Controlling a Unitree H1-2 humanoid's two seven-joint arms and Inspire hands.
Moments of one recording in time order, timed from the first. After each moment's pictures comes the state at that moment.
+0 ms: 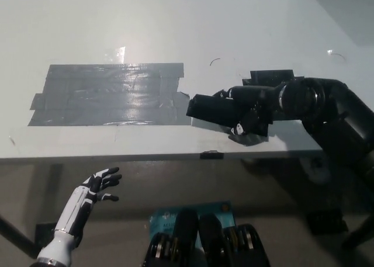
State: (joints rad) left_arm -0.06 0.22 -0.02 0.08 0.06 -0.14 -0.11; right_arm -0.99 -0.35 0.64 0.55 -0.39 0.27 0.73
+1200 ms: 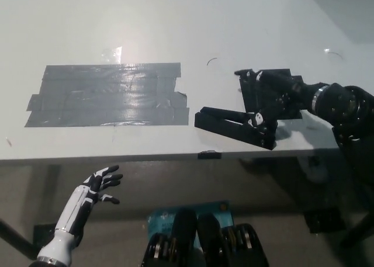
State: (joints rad) left_arm -0.06 0.22 -0.02 0.07 0.05 -0.12 -0.12; right_arm -0.84 -0.35 0.33 0.41 -0.36 0.25 0.58
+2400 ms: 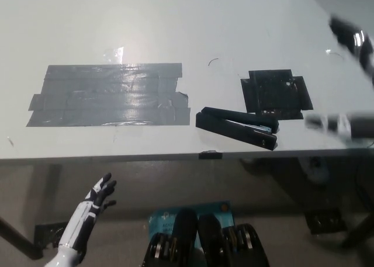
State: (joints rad) left_arm 0.01 0.20 -0.03 0.08 0.05 -0.13 -0.12; right_arm -0.31 -0.33 -0.16 -0.59 -0.02 0.36 0.50
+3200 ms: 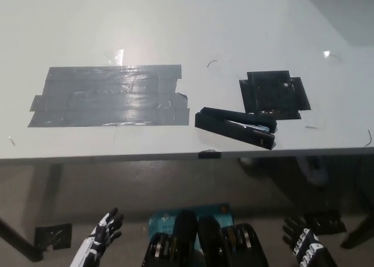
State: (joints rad) left_arm 0.14 0.17 -0.05 0.11 -0.03 -0.22 -0.17; right_arm 0.28 0.06 -0.09 -0.18 0.07 0.06 0.39
